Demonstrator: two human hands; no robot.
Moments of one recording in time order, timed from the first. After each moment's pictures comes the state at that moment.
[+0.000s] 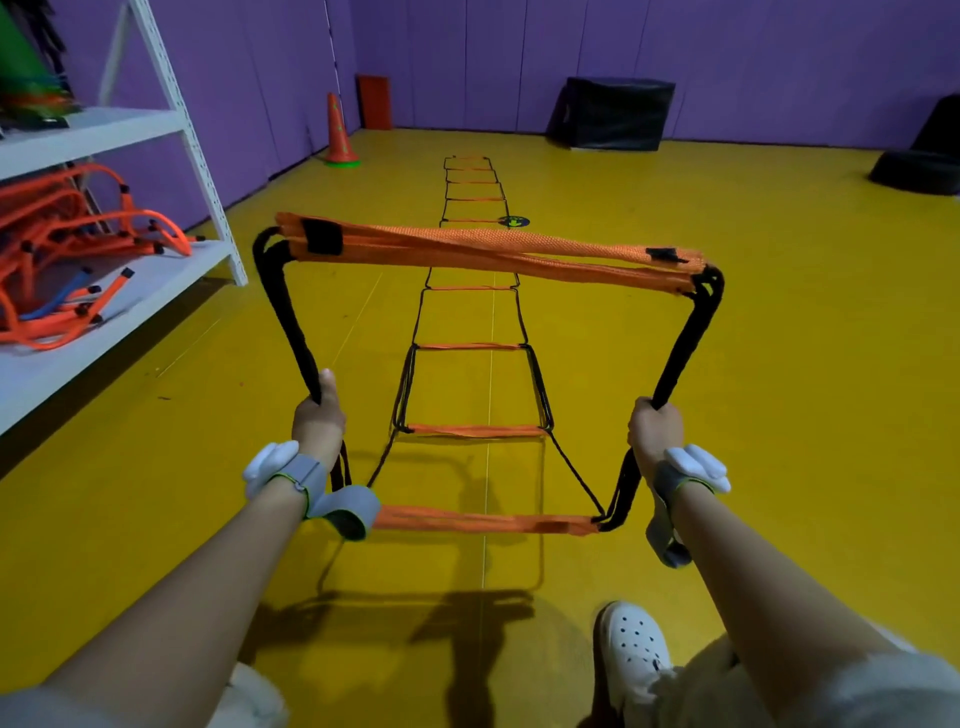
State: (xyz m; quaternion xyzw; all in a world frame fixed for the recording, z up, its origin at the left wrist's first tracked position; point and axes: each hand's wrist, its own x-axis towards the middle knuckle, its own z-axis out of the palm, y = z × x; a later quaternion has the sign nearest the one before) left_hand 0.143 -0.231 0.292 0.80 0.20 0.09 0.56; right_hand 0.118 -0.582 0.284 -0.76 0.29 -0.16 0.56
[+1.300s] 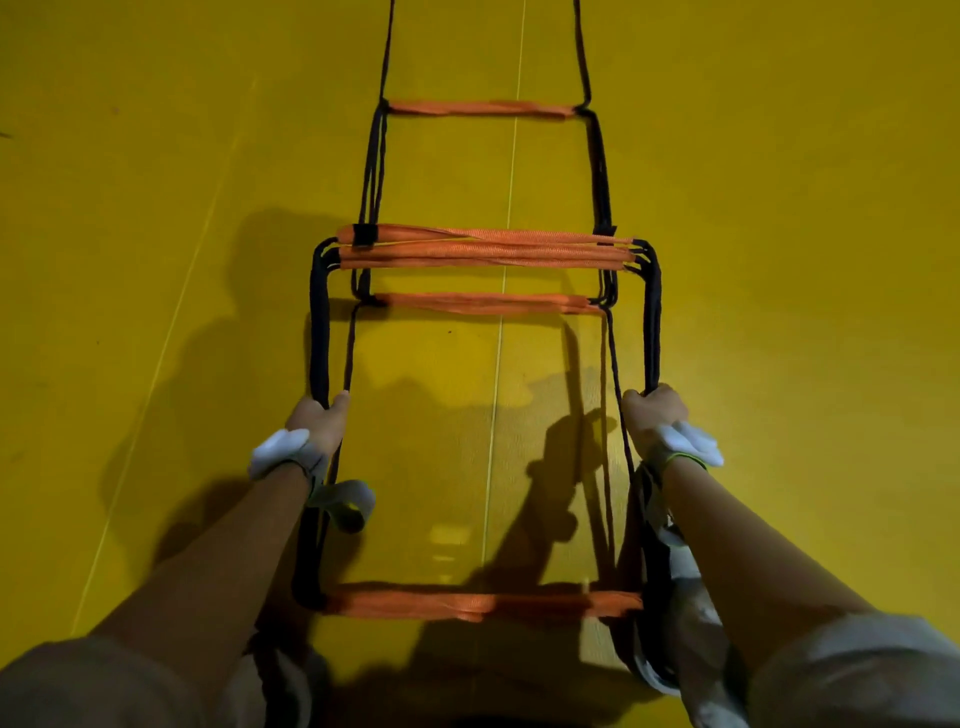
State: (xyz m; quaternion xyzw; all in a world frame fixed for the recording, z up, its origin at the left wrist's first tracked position) left_hand 0.145 -0.222 -0.009 0.84 0.37 -0.24 0.31; right_hand 0.134 -0.582 -0.014 -0.85 0.42 0.17 0.25
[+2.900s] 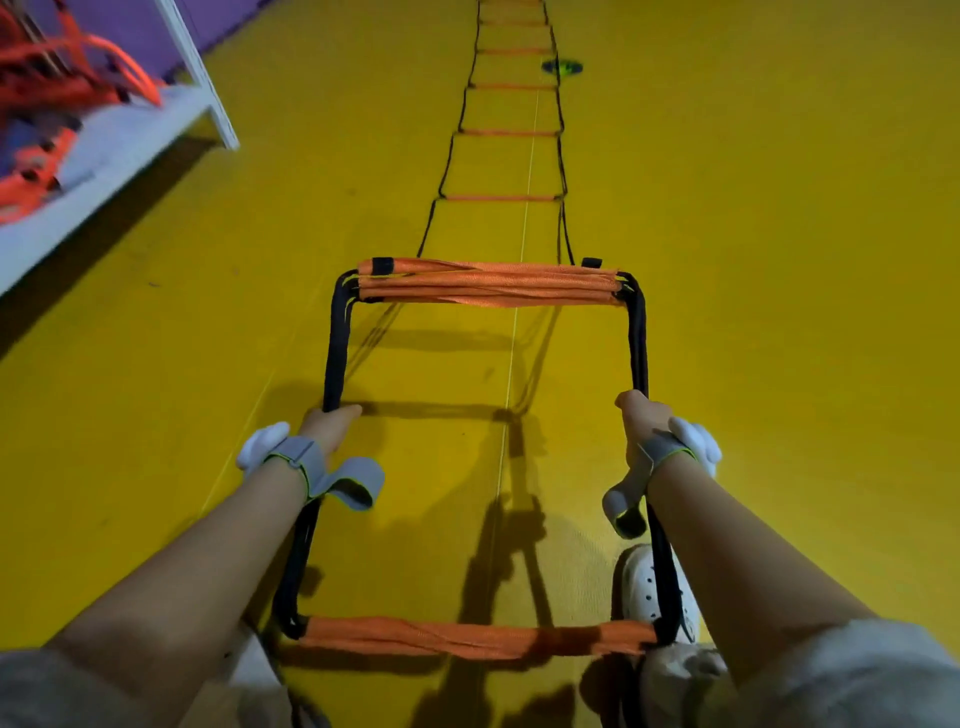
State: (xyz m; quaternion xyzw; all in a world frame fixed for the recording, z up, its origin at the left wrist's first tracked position) left_hand 0.155 -0.224 0.182 0.78 0.35 -0.18 0.49; right_hand 0.165 -0.574 0.158 -0.78 0.42 0.10 0.45
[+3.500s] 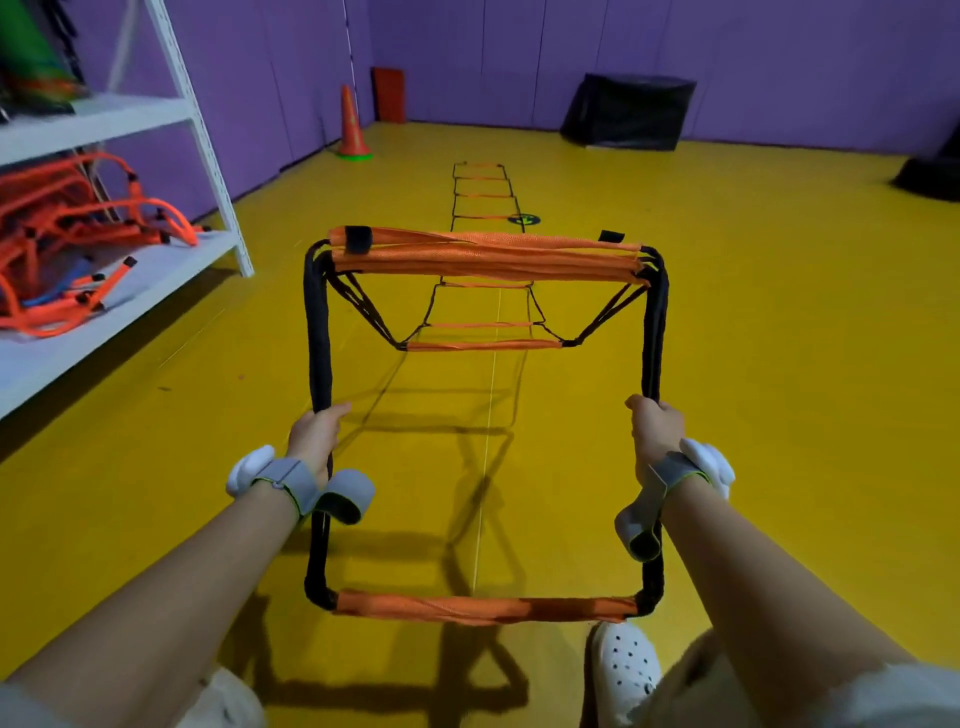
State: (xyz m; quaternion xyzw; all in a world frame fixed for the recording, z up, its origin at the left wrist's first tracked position) left_hand 0.140 -0.238 0.289 0.70 0.25 0.00 0.66; right_hand 0.132 -0.592 0.296 -0.72 0.32 -0.13 0.60
